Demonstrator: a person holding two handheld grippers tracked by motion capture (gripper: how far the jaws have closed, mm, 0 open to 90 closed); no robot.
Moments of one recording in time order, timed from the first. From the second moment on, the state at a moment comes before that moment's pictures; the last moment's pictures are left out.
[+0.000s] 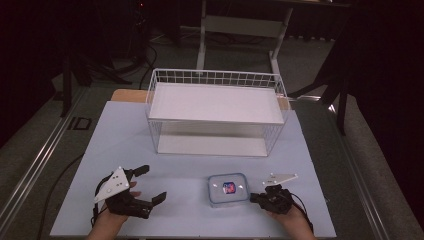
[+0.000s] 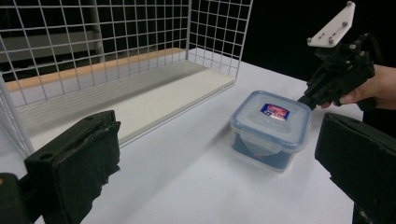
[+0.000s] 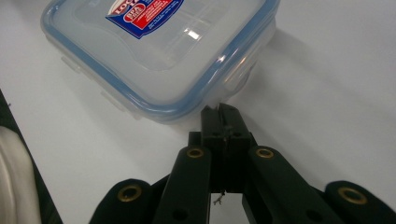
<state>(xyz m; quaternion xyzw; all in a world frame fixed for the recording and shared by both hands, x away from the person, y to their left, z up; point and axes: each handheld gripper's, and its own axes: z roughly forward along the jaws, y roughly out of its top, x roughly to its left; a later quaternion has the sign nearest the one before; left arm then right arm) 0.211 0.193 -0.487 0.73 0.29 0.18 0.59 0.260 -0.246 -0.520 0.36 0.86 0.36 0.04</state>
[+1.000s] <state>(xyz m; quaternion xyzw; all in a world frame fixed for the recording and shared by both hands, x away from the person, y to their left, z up) 0.213 0.193 -0.489 0.74 0.29 0.17 0.59 0.277 -0.182 -0.526 0.31 0.88 0.36 0.02</state>
